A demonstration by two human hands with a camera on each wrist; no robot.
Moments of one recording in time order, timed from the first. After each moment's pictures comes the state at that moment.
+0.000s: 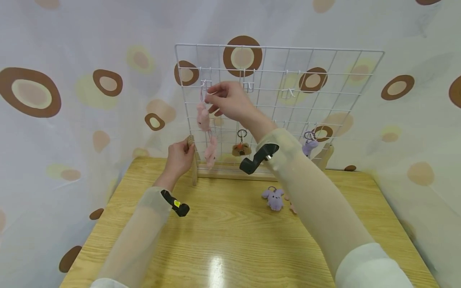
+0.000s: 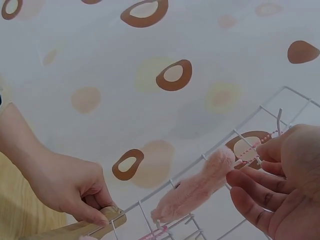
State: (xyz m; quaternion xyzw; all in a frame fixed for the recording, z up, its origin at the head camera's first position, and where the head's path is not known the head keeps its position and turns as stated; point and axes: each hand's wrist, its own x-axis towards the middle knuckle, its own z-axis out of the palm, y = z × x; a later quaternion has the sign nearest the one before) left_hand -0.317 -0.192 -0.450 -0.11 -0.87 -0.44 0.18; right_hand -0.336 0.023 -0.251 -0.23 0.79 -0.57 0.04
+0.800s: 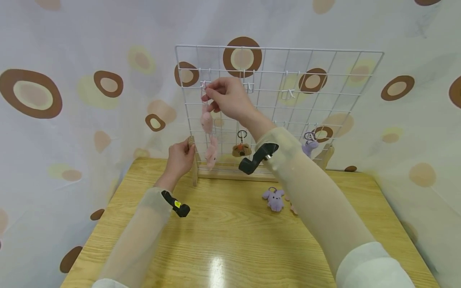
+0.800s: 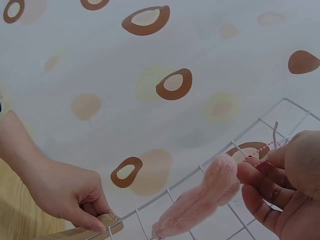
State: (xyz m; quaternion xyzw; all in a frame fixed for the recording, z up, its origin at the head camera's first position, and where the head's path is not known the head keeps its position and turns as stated) left_hand -0.319 -0.194 -0.455 -0.11 -0.87 -0.44 0.18; right_hand -0.331 0.014 -0.243 -0.24 0.77 -0.59 0.00
